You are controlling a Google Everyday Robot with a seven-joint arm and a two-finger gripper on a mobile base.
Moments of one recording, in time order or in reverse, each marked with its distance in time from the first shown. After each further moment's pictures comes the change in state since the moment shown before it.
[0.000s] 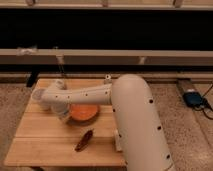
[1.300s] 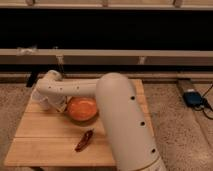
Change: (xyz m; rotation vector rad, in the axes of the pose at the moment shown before) arm -0.026 0.055 -0.019 -0.047 -0.046 -0.083
